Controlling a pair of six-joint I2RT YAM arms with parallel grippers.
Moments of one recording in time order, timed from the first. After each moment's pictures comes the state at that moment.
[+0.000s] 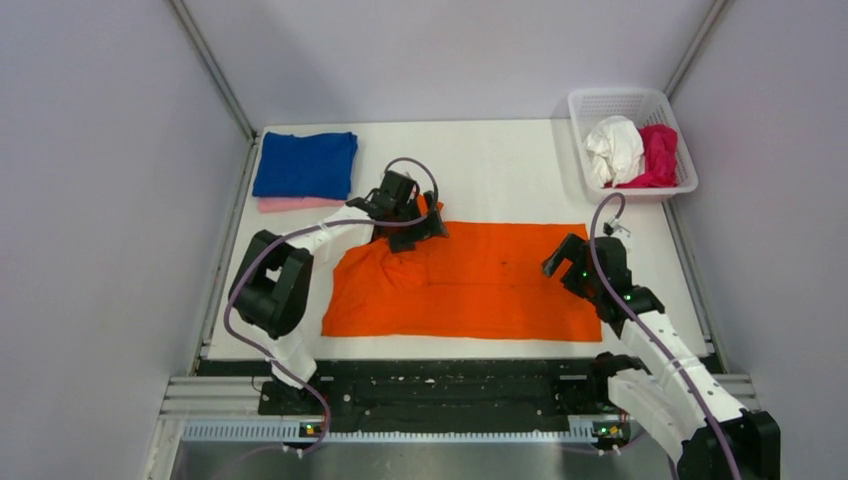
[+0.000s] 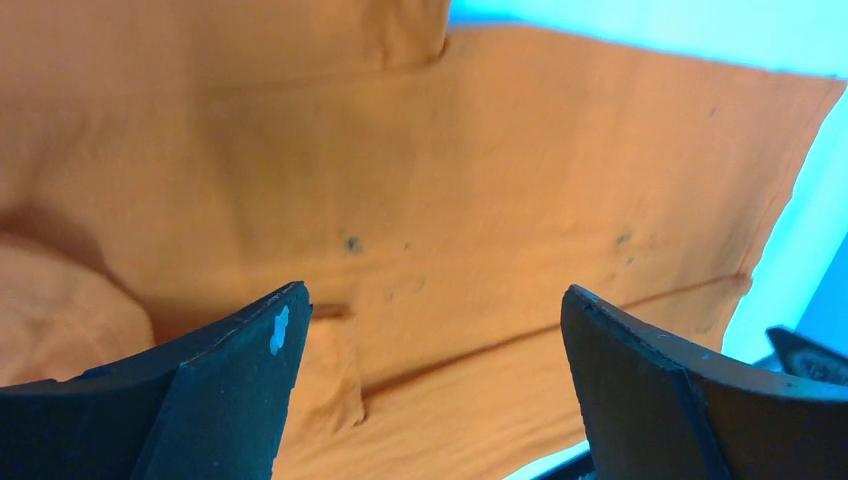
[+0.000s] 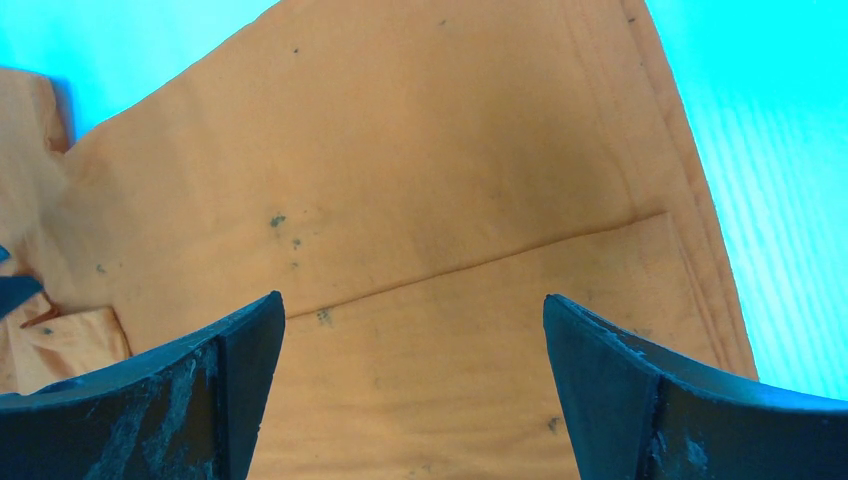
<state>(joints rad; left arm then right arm) -0.52 1.74 1.14 -0.31 0.16 -0.78 0.23 0.80 0.47 -0.39 0.13 0.70</state>
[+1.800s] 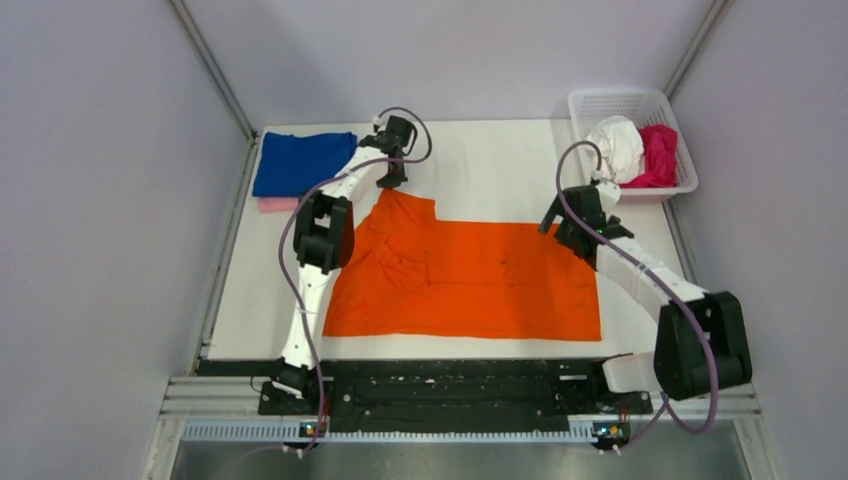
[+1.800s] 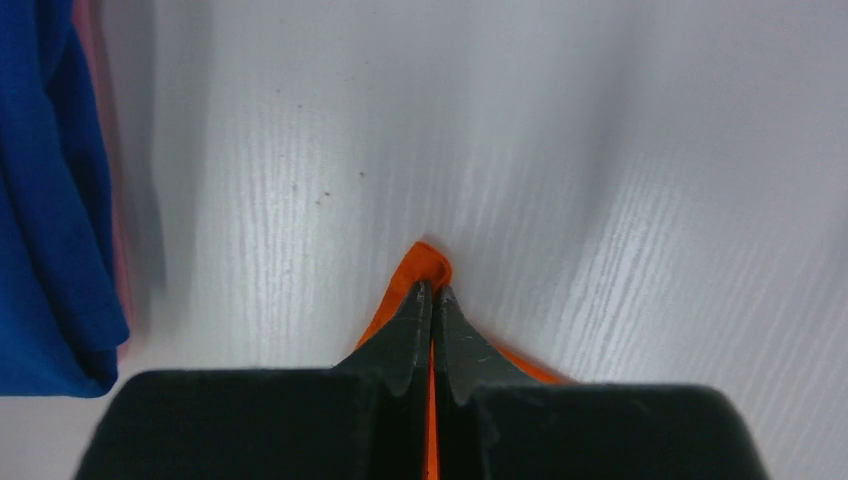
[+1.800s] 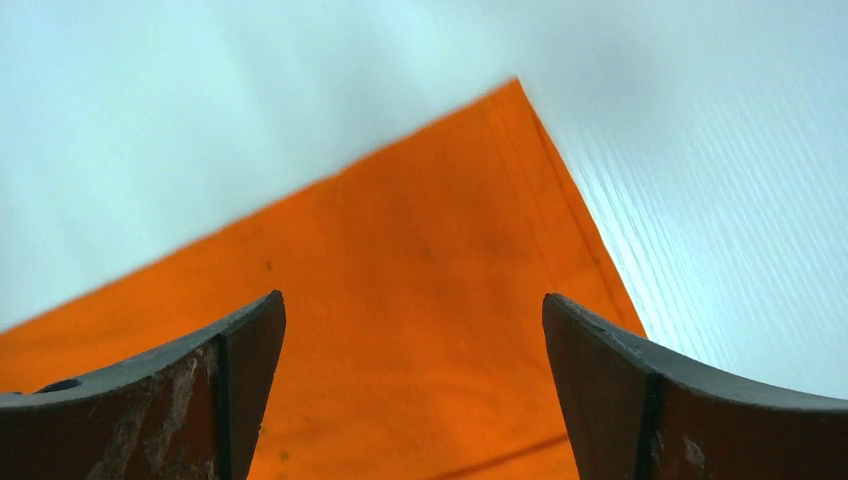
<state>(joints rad) -0.34 2.47 2.18 -0.75 -0.33 -0.42 0.23 1.34 0.80 -0.27 0.37 0.60</state>
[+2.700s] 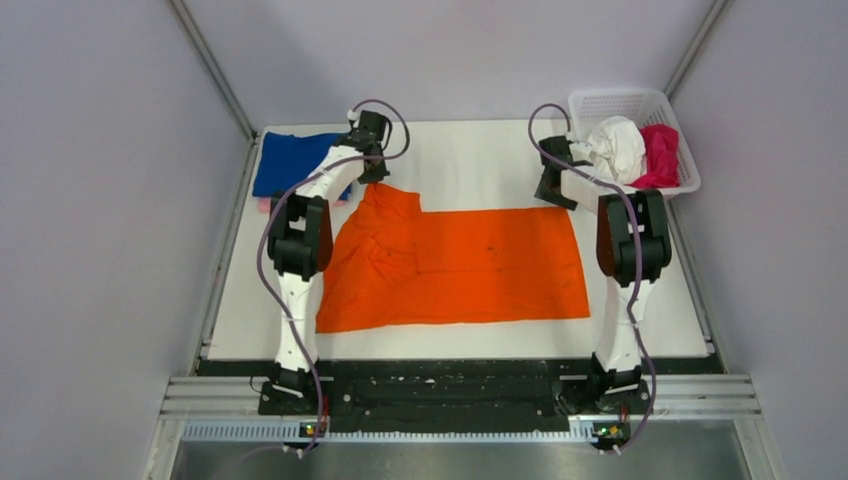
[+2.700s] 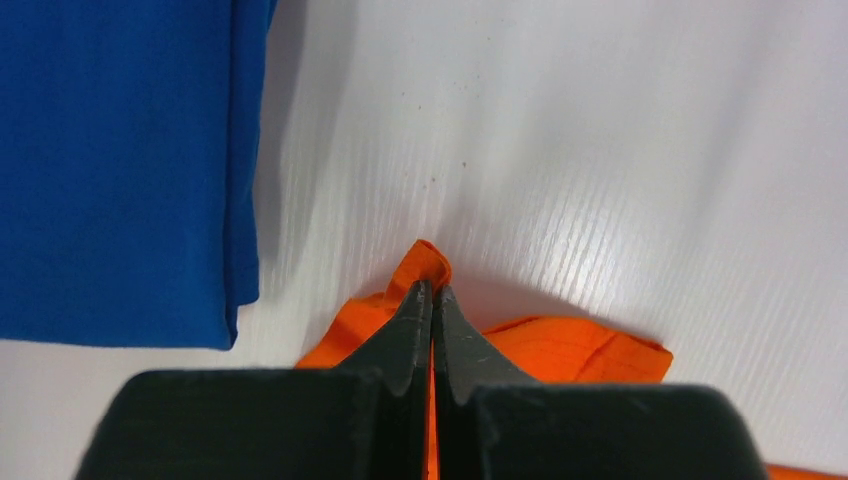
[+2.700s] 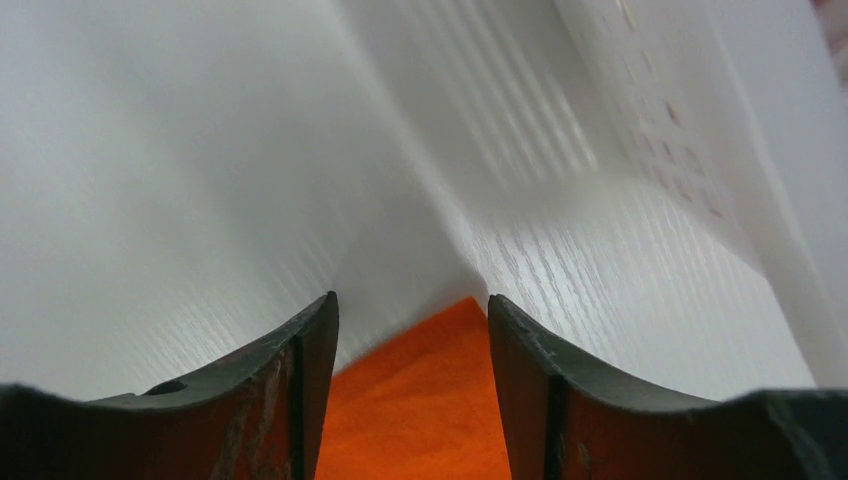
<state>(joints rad) -0.26 2.27 1.95 -0.63 -0.25 -0.42 0.17 2.09 1.49 -0.42 0.46 0.51</state>
